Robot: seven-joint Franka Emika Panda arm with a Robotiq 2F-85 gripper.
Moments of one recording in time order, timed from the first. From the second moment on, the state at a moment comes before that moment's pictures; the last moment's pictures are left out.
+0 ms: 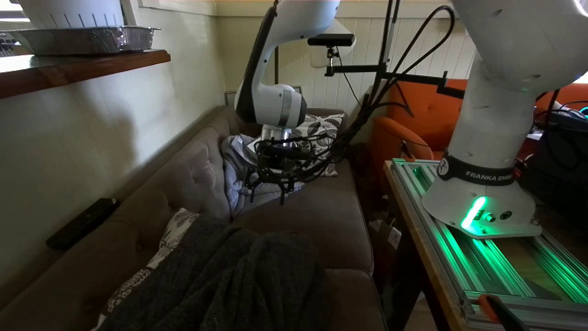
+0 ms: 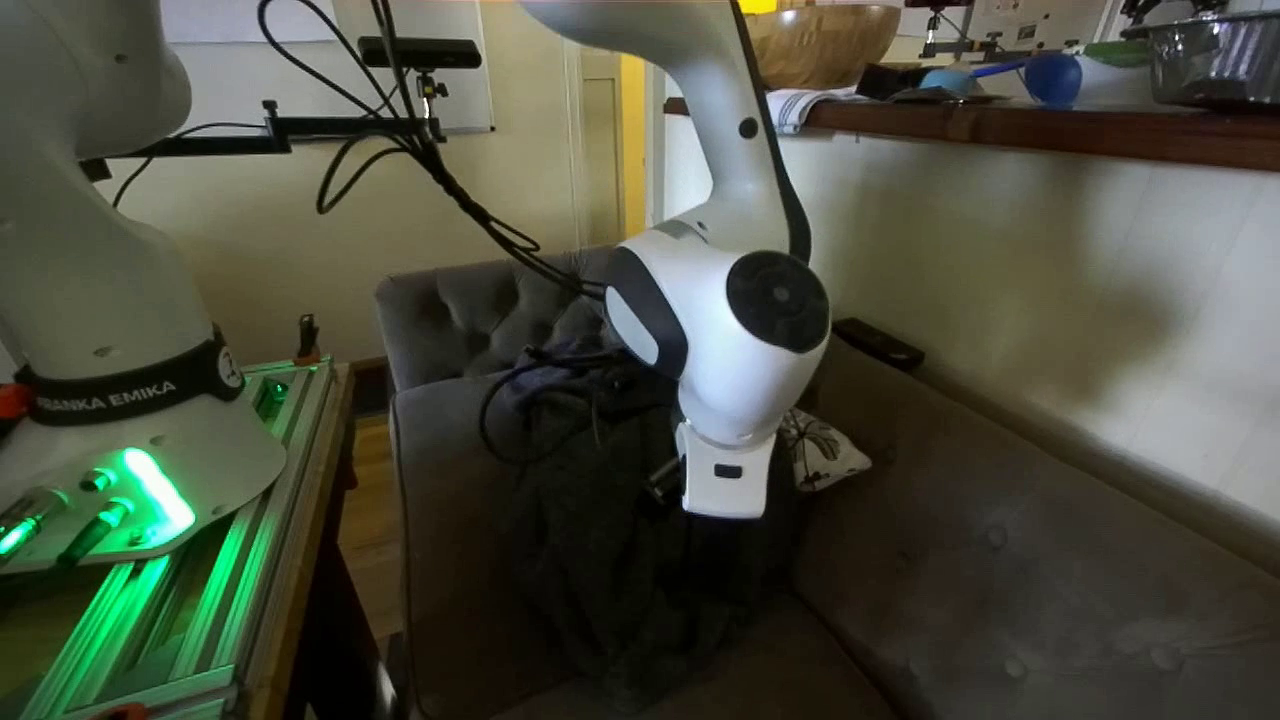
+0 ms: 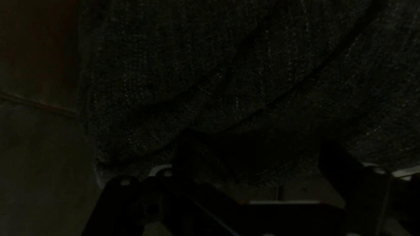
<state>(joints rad) -0.32 0.66 0.01 -2.21 1.00 2.55 -0.06</state>
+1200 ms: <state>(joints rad) -0.20 1.10 -0.13 -1.90 1.12 2.53 0.15</state>
